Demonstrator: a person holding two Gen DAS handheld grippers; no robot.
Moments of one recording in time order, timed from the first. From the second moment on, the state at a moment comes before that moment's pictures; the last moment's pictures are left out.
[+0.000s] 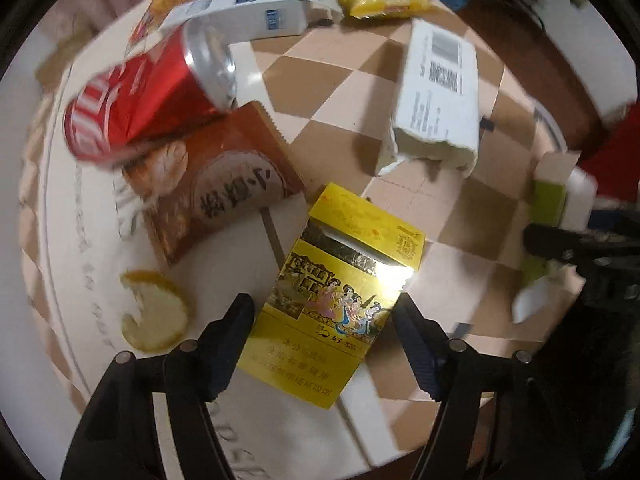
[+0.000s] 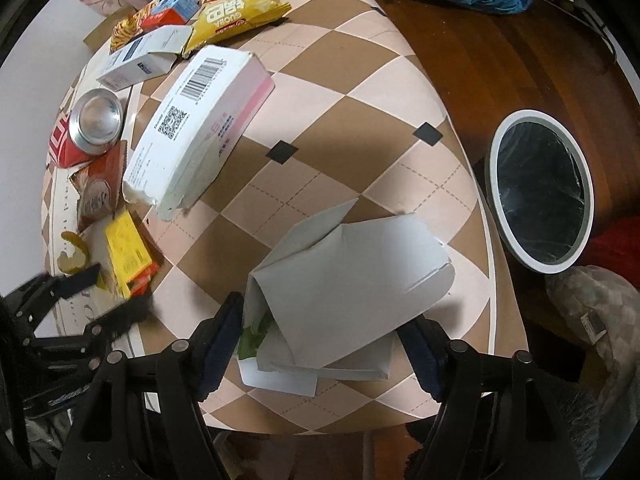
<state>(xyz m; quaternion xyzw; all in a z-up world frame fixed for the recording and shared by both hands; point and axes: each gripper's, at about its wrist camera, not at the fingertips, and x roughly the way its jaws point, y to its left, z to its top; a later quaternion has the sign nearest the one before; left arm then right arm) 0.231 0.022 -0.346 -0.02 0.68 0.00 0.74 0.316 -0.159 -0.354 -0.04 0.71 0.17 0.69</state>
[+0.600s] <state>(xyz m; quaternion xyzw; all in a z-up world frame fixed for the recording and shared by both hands) 0.197 0.034 -0.315 -0.04 0.63 0.06 0.77 0.271 -0.107 -0.333 -0.11 0.67 0.17 0.71</state>
